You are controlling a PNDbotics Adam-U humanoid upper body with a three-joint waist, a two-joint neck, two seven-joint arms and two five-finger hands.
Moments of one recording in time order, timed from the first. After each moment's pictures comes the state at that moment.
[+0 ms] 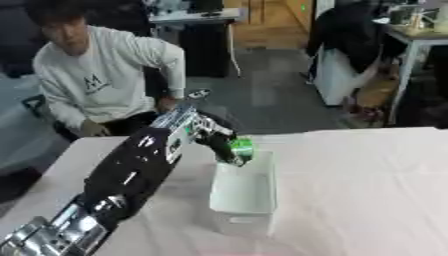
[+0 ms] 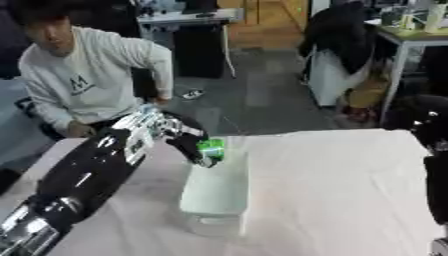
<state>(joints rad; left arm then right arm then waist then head) -0.93 0.35 -0.35 -0.93 -0.85 -0.11 -0.86 -0.32 -0.32 0.17 -1.94 -0.09 -0.26 0.00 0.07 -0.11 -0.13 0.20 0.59</state>
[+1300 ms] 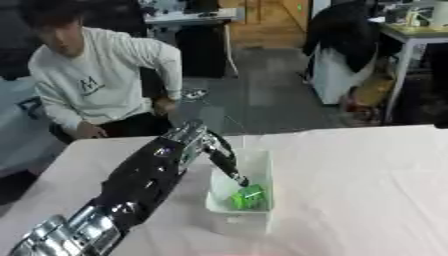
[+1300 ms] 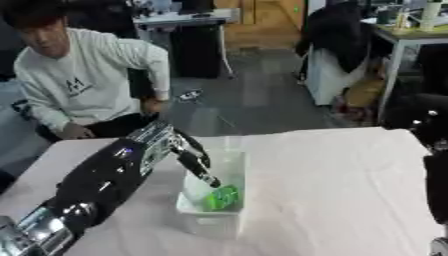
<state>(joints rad) -0.94 0.32 -0.33 -0.74 -1.06 -0.17 -0.90 -0.33 -0.31 0.17 -1.94 -0.10 -0.26 0.00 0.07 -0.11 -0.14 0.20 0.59</state>
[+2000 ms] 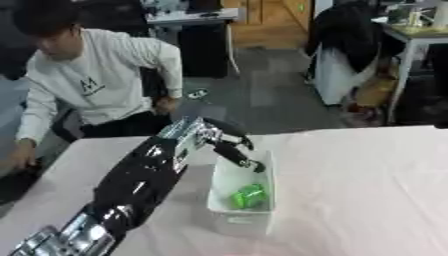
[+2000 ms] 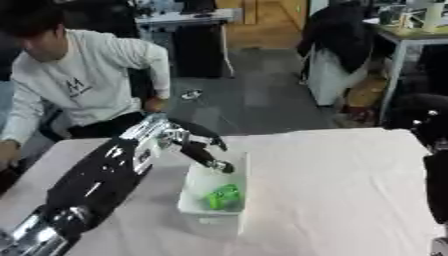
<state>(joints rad) -0.79 0.33 -0.27 -1.05 -0.84 -0.17 -0.60 -0.33 -0.31 0.17 -1.94 -0.10 -0.26 0.00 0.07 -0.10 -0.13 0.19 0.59</state>
